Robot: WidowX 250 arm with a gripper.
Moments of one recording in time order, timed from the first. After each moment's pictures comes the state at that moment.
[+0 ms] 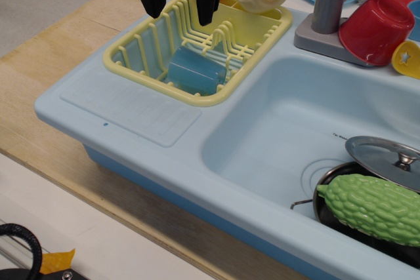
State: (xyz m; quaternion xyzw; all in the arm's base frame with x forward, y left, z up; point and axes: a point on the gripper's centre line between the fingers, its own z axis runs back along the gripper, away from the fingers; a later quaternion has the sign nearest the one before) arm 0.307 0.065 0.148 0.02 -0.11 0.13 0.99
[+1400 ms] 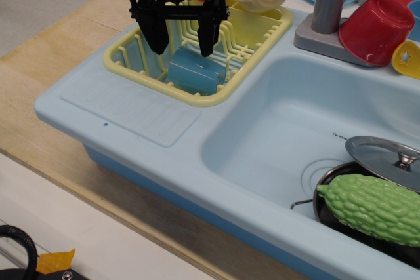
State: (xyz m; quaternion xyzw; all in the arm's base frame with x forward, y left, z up) arm 0.308 0.066 0.107 -0.04 -0.05 0.15 0.99
